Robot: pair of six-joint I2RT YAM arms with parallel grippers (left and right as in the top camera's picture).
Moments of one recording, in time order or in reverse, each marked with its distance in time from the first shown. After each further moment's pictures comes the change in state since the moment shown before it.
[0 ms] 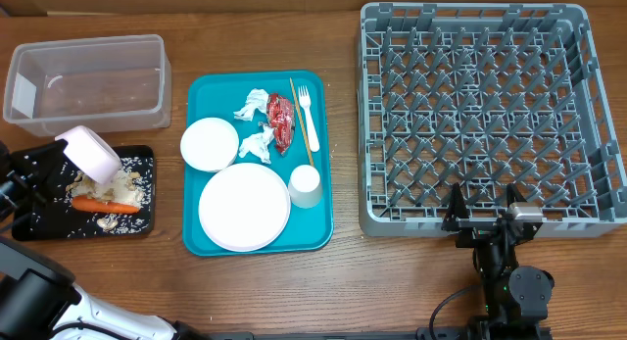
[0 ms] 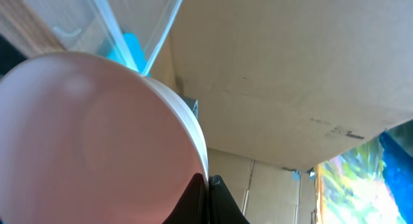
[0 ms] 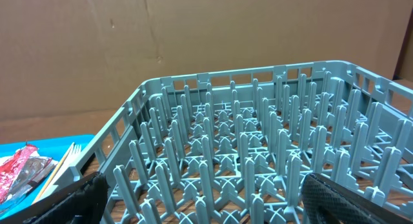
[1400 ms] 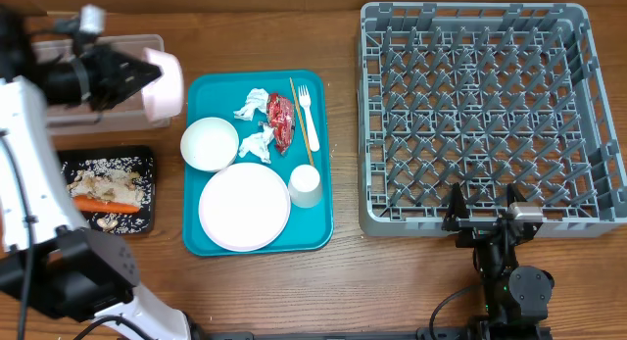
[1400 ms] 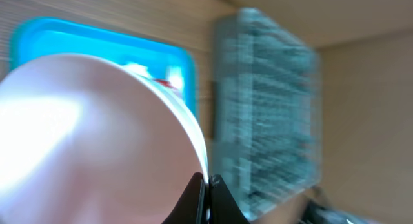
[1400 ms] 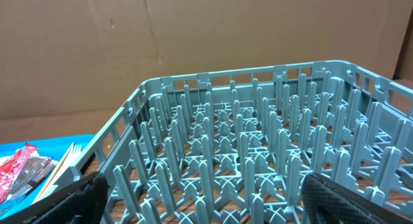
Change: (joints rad) left arm -0.647 -0.138 0.499 -0.027 -0.544 -0.131; right arm 0.000 0.000 0.000 0.001 0.000 0.000
